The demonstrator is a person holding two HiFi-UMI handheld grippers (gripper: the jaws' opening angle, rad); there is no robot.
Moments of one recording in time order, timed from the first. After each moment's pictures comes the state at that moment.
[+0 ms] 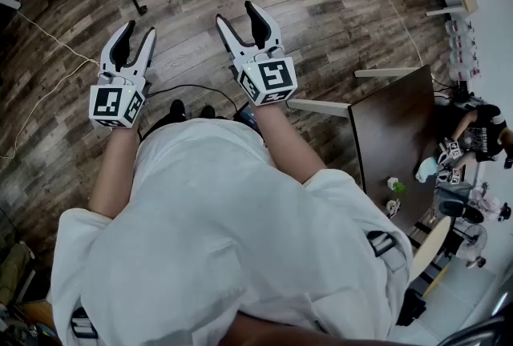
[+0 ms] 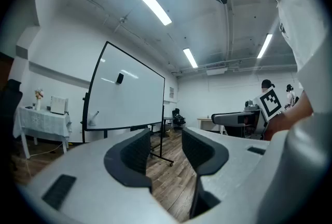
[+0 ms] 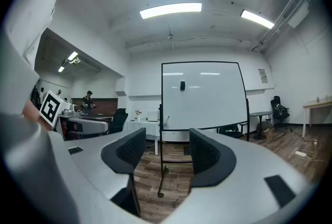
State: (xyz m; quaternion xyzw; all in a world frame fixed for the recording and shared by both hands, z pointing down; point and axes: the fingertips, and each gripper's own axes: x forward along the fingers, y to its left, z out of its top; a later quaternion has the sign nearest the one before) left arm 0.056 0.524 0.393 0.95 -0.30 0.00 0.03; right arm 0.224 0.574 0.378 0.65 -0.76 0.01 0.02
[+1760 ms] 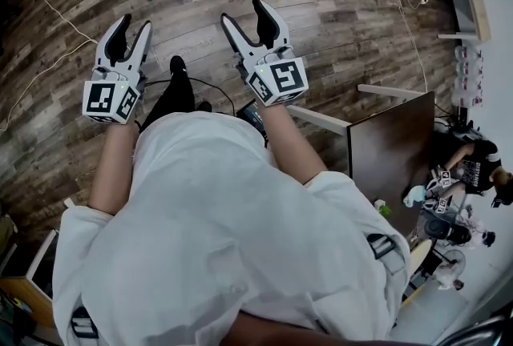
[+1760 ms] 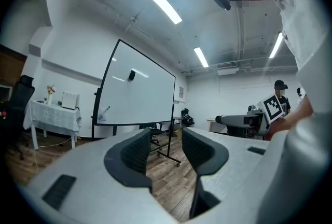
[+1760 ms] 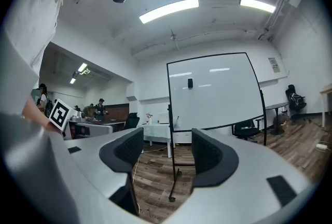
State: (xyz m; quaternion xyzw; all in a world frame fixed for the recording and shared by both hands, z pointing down) left arm 0.047 0.484 0.421 0.93 -0.35 -0.01 0.06; right arm 0.232 0.529 0.402 0.59 -0.81 0.03 -0.01
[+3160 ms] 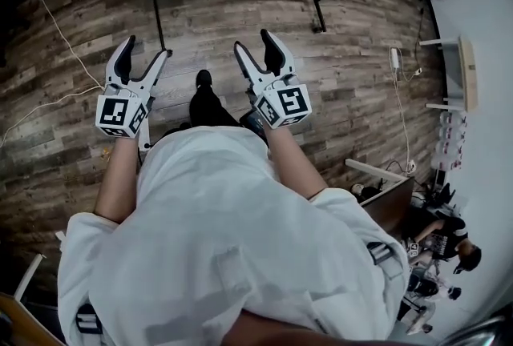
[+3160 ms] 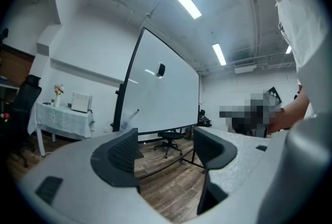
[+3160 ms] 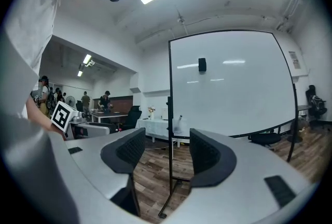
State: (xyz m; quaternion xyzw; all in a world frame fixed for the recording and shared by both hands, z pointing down) left arm -0.006 0.155 0.442 0.91 -0.41 -0.02 0.06; right arm 0.199 0.183 0.402 0.54 -0.84 0.02 0.03
